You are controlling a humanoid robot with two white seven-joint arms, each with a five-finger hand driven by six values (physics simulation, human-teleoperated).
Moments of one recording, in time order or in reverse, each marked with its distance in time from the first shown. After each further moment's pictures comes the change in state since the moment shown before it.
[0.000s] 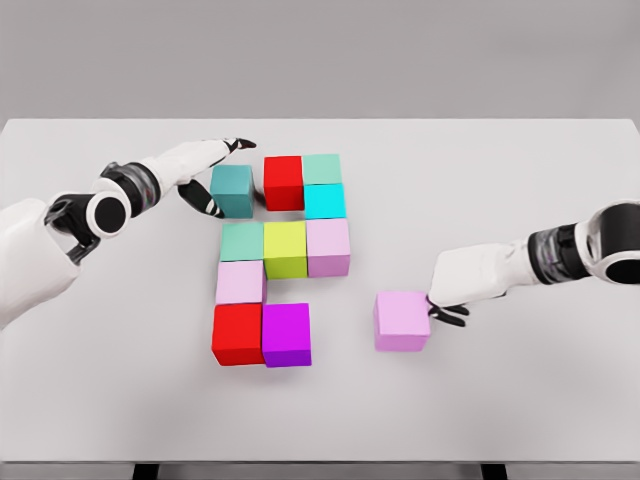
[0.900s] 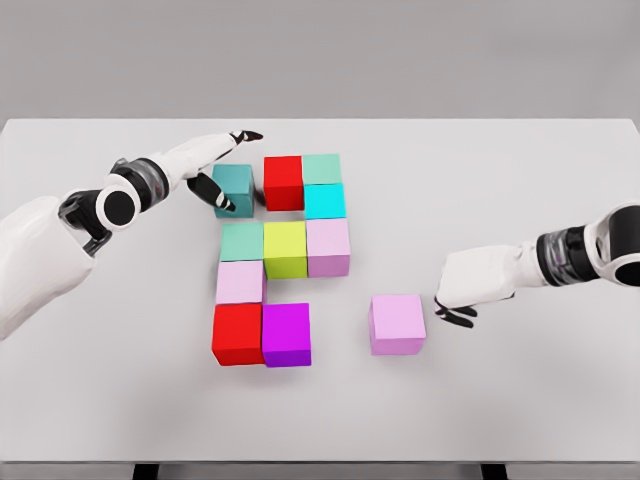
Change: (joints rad) left arm 0.006 -0.077 0.051 0.122 0.013 -0.077 0.017; right arm 0.006 -0.026 0.001 -0.006 0.003 0.000 0.000
